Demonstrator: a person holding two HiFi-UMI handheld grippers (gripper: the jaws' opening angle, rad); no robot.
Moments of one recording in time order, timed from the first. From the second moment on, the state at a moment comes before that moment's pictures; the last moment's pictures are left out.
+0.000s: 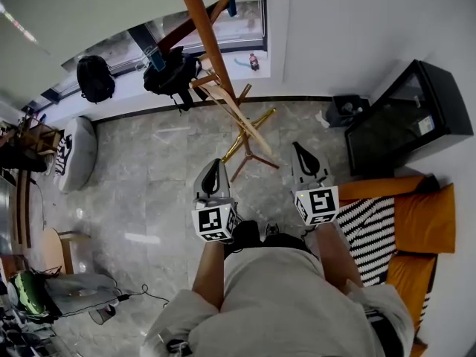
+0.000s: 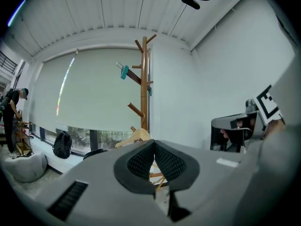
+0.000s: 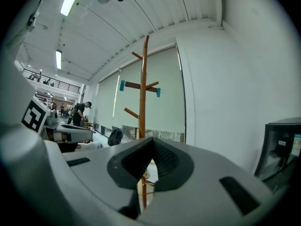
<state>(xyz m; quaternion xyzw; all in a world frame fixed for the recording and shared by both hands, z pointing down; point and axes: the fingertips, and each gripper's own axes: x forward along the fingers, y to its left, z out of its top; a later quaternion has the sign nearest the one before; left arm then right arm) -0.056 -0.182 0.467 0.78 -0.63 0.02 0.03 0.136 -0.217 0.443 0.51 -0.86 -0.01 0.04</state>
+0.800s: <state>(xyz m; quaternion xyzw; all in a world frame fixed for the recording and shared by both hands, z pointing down) -0.107 -0.150 0.426 0.80 -0.60 0.00 0.01 0.073 -0.179 0.398 0.53 -0.85 -0.04 0.02</state>
